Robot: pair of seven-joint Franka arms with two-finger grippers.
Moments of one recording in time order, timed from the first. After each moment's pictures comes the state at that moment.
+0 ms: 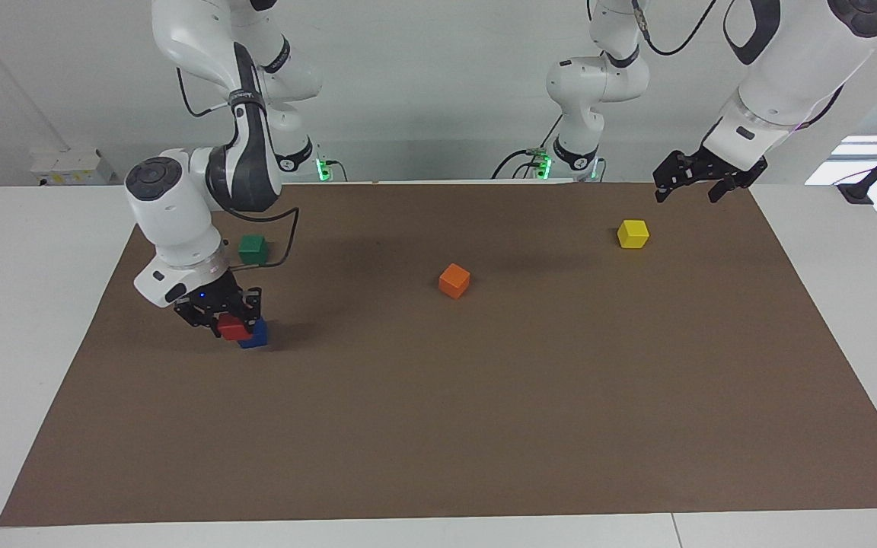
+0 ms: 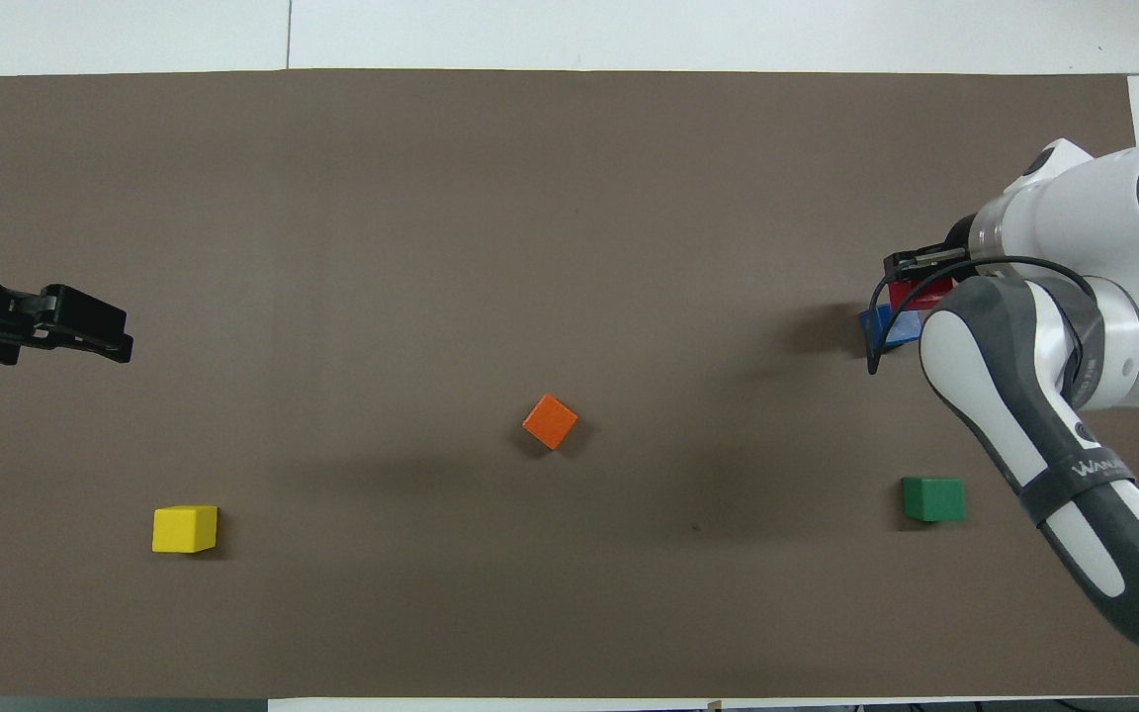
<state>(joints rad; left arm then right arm) -0.02 0.02 -0.07 -1.55 -0.03 1.41 -0.02 0.09 0.19 -0.07 -1.96 0.00 2.27 -0.08</state>
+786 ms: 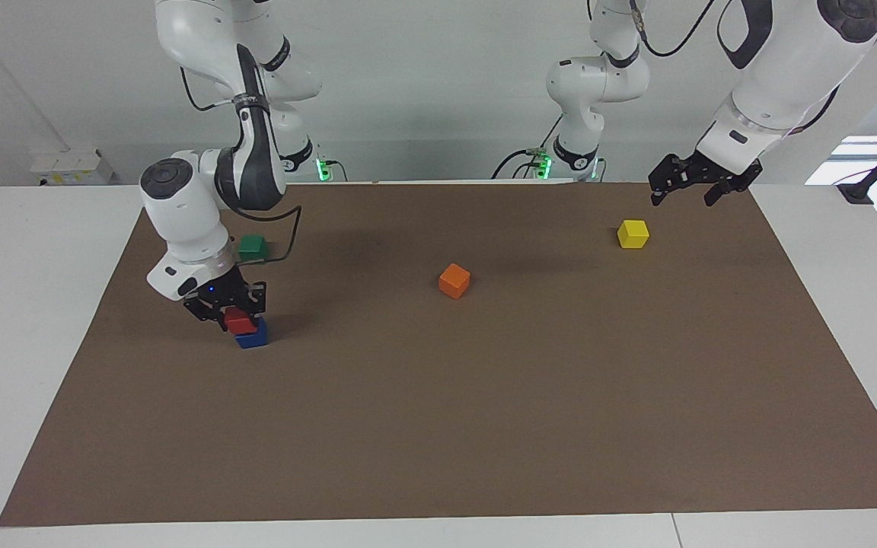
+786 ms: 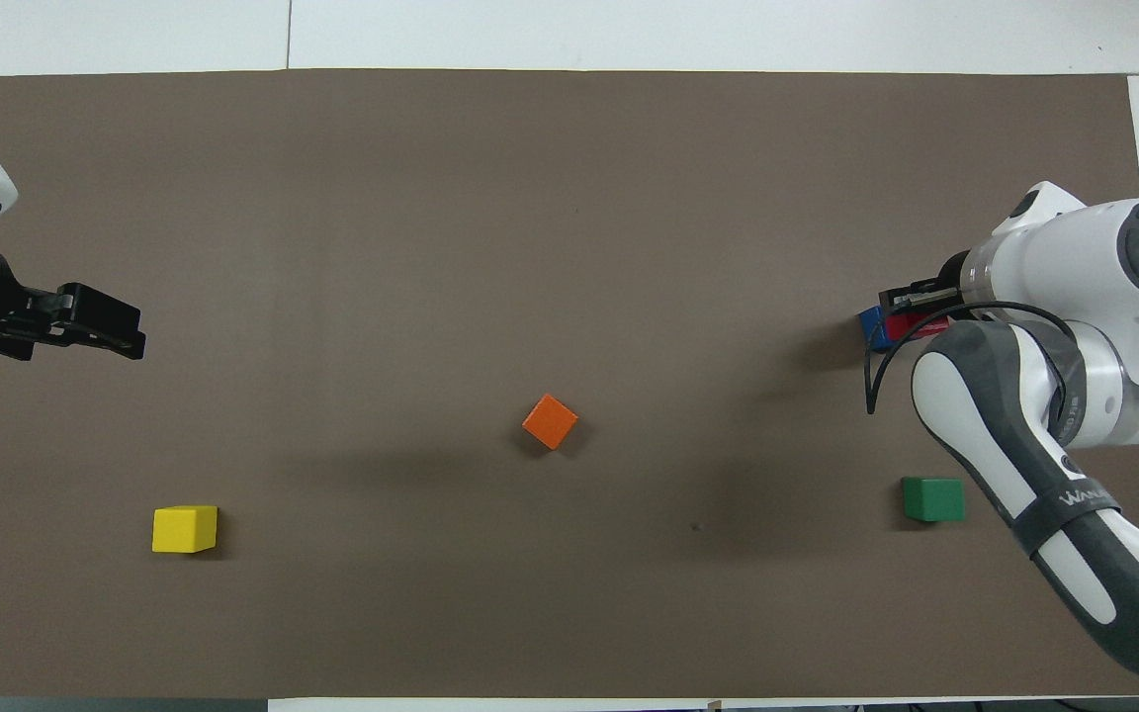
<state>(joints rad) -0.03 0.02 -0.06 -1.57 -0.03 1.45 -0.02 0.08 0.15 -0.07 -2.07 0.00 2.34 -0.14</state>
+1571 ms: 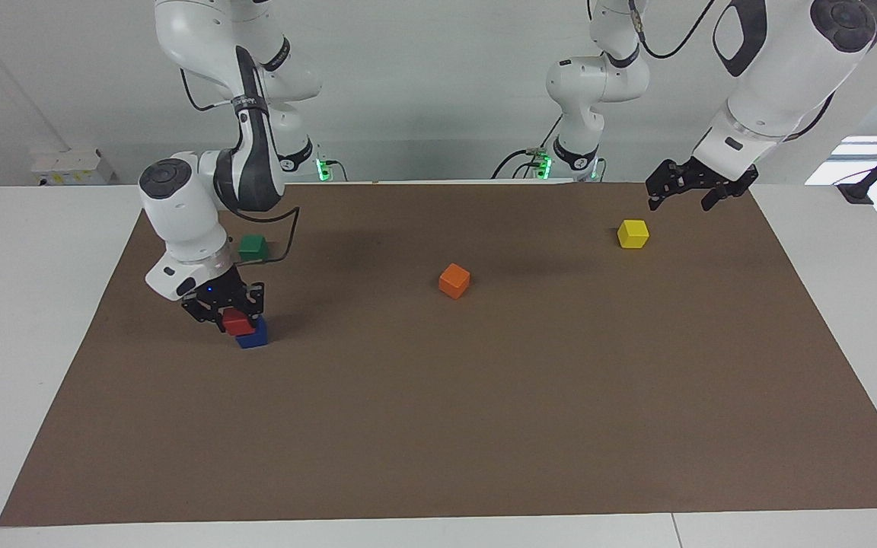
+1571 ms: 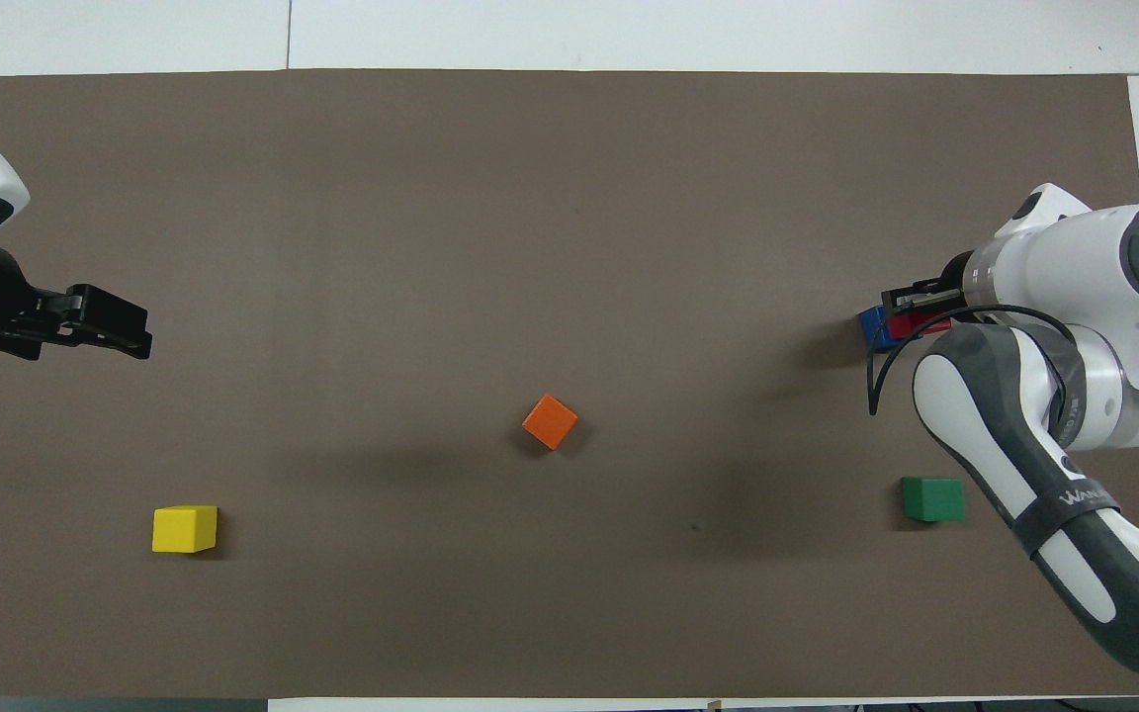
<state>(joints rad) -0.03 0.02 -0.06 -1.58 -0.03 1.46 -0.02 0.08 0.15 -0.07 -2.08 0.00 2.38 -0.14</state>
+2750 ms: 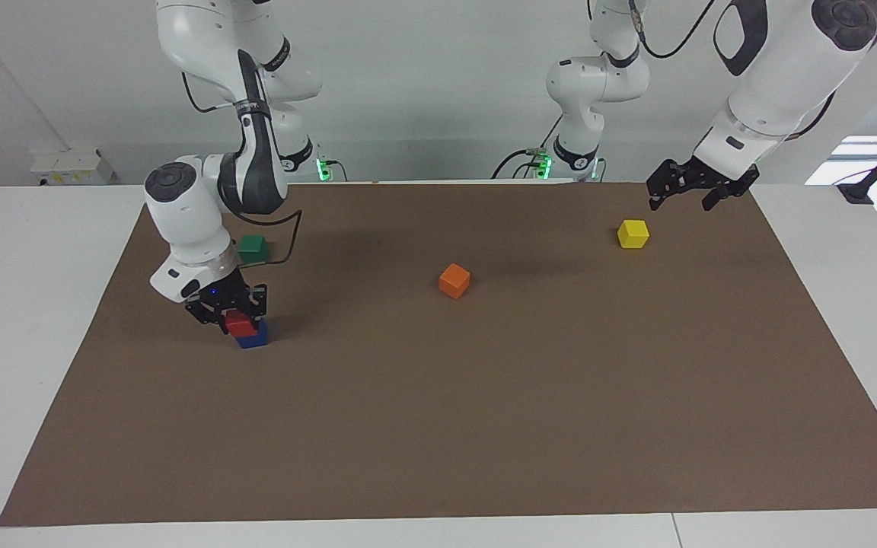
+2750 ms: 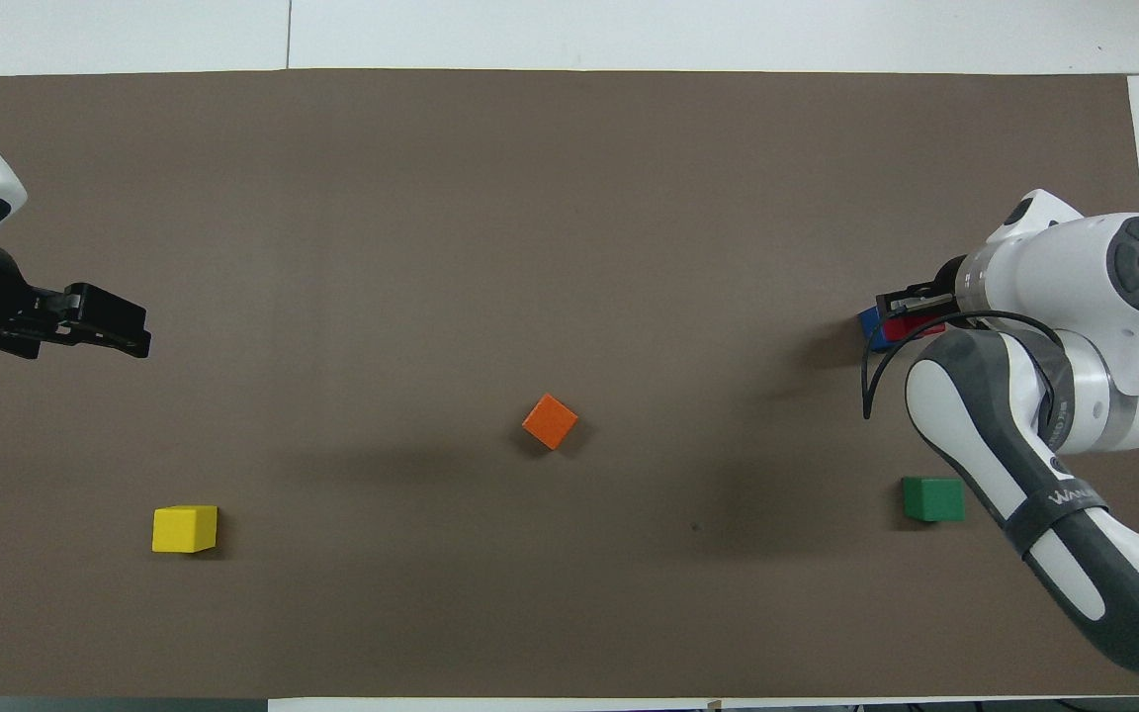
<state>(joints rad) -0.03 0.02 -0.06 -1.58 -0.03 1.46 -0.02 0.08 0.16 -0.07 -2.10 0.00 2.40 -0.15</state>
